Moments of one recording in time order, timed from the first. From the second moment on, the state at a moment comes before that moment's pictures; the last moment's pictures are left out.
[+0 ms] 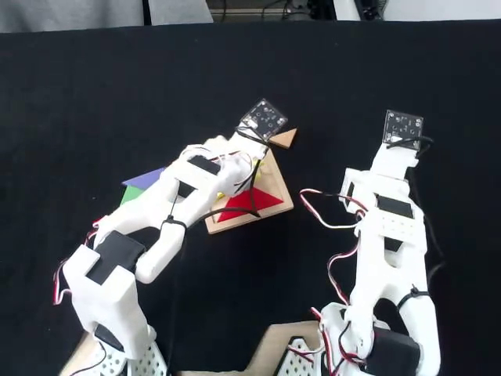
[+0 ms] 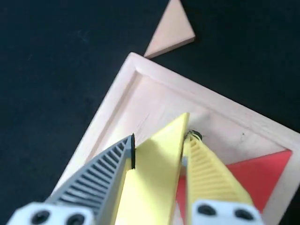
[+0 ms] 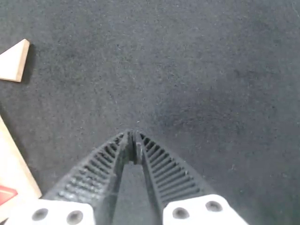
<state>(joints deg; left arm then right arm) 21.9 17.1 22.7 21.8 -20.0 17.3 -26.0 58.6 29.6 1.0</state>
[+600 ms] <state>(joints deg) 20.0 14.3 23.3 23.4 -20.0 17.3 -26.0 58.6 29.6 1.0</state>
